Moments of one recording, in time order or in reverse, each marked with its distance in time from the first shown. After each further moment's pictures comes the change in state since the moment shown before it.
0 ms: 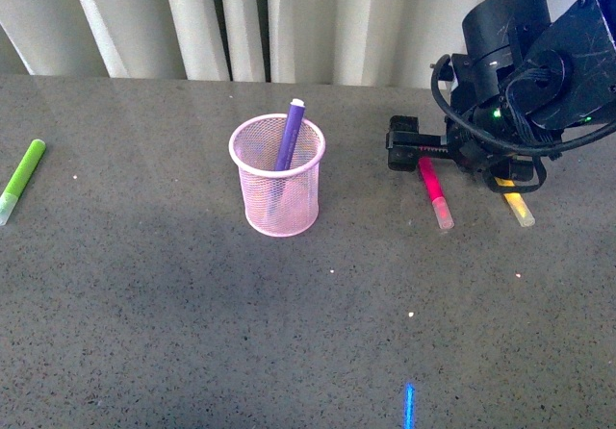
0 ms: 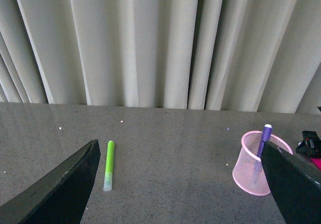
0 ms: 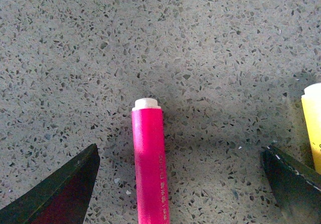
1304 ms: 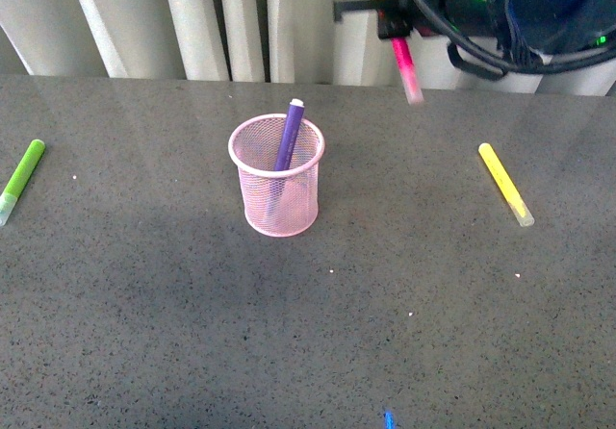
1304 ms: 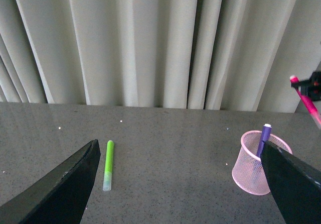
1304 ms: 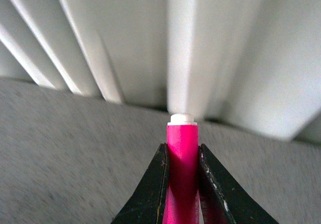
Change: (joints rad) left arm 0.000 0.000 0.000 0.000 0.000 0.000; right arm 0.110 -0.173 -0.032 0.430 -0.055 -0.206
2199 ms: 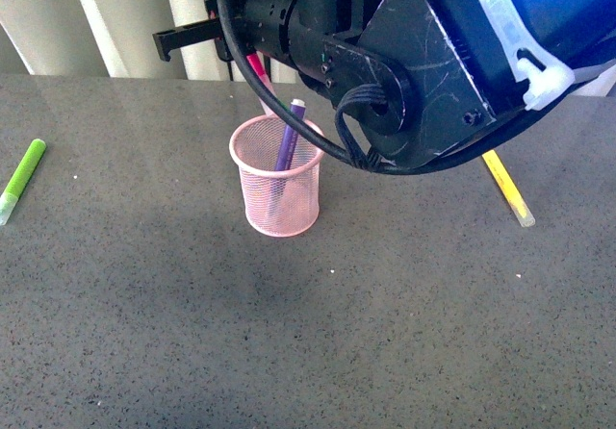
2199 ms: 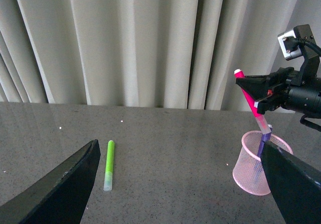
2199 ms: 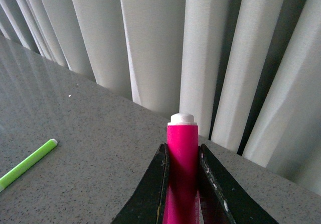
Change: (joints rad) left arm 0.000 0.000 0.000 0.000 0.000 0.000; right arm 0.234 0.059 -0.051 0.332 -0.090 -0.021
